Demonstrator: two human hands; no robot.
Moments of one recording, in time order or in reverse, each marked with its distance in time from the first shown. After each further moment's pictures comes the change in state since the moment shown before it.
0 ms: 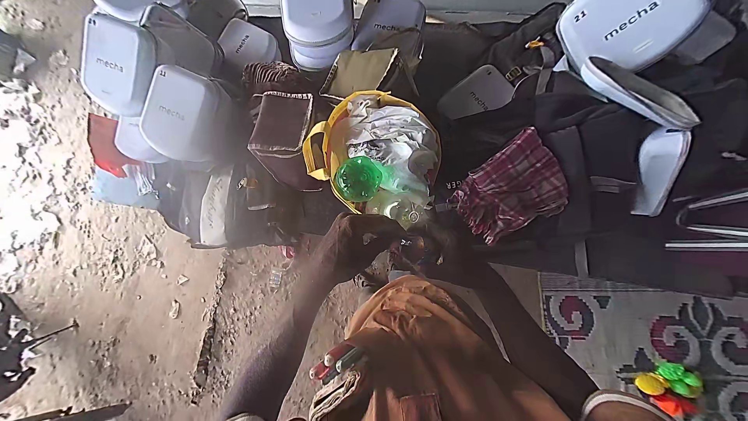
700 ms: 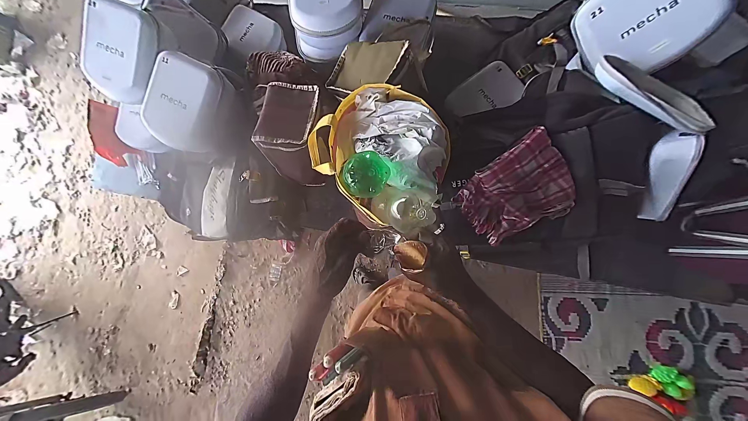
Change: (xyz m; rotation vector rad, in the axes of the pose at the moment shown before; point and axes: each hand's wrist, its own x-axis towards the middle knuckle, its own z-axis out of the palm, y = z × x) left_hand -0.047 -0.019 0.018 -0.107 0.383 -0.379; right_hand 0.003 -0.006 0.044 -0.001 0.266 -0.035
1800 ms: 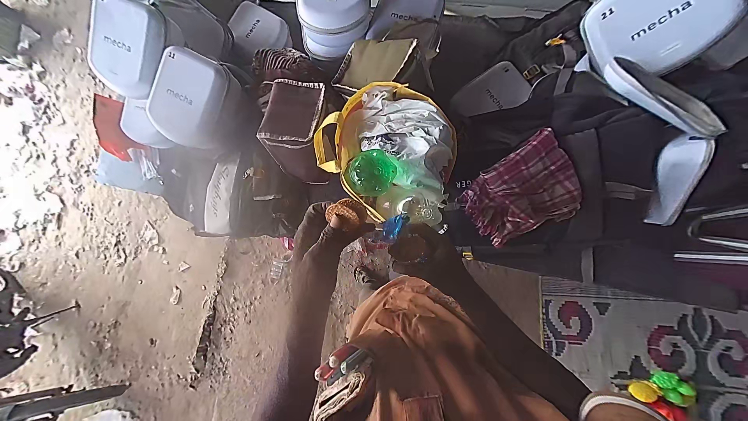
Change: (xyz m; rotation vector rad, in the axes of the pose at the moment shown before) left_hand 0.000 -0.011 -0.010 -0.708 0.089 0.135; right_hand 0.006 0.000 0.003 0.170 -0.069 0.227
